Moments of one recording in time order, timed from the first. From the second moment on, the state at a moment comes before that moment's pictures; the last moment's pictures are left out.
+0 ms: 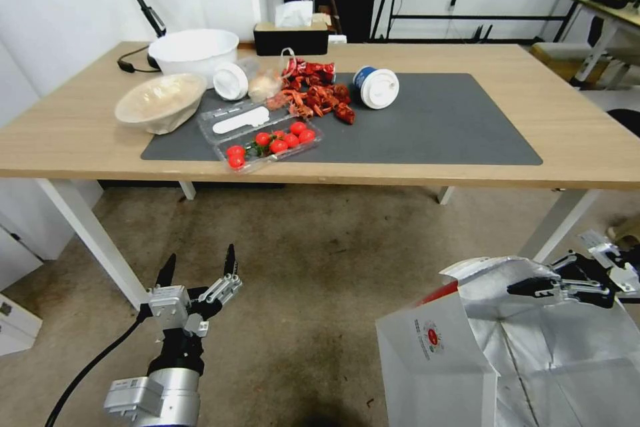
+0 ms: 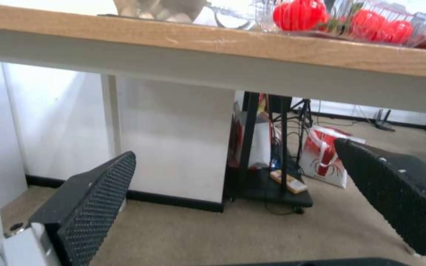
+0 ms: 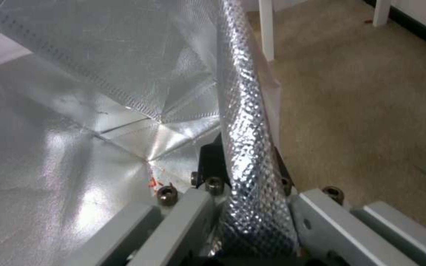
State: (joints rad) left arm 1.91 -1.39 -0.43 -2.37 -0.21 -0.14 -0.25; right arm -1.46 0.28 0.79 1.60 0.86 -0.18 -1.54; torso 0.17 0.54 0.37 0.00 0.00
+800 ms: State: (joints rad) left arm 1.92 -1.39 -0.43 -2.38 -0.21 -0.14 -0.25; right arm -1.46 0.28 0.79 1.60 0.87 -0.18 -1.54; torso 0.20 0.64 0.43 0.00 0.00
